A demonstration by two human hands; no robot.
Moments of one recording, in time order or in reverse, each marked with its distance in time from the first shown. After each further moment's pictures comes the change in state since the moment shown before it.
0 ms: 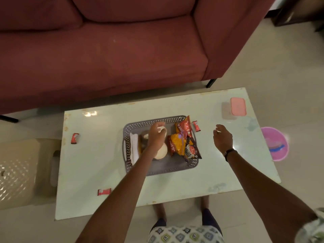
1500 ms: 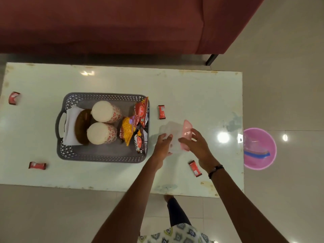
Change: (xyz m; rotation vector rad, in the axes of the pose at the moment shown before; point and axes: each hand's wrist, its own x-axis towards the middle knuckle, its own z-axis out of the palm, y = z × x) left_hand -0.003 -0.042 0.264 -0.466 -0.068 -0.590; right_hand 0.092 0.116 -0.039 0.308 -0.619 0.230
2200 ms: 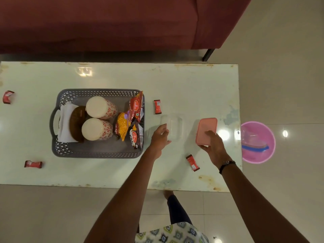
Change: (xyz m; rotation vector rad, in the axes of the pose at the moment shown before) left_hand 0.018 0.001 0.006 0.093 0.053 0.097; right_hand 0.011 0.035 -0.057 0.505 0.066 0.029
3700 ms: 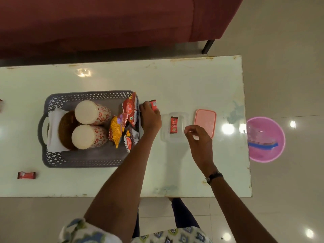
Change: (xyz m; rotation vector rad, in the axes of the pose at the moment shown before) left_hand 0.069 0.049 0.002 0.650 0.508 0.405; right_hand -0.002 0.022 0.046 -0.563 0.102 -0.554
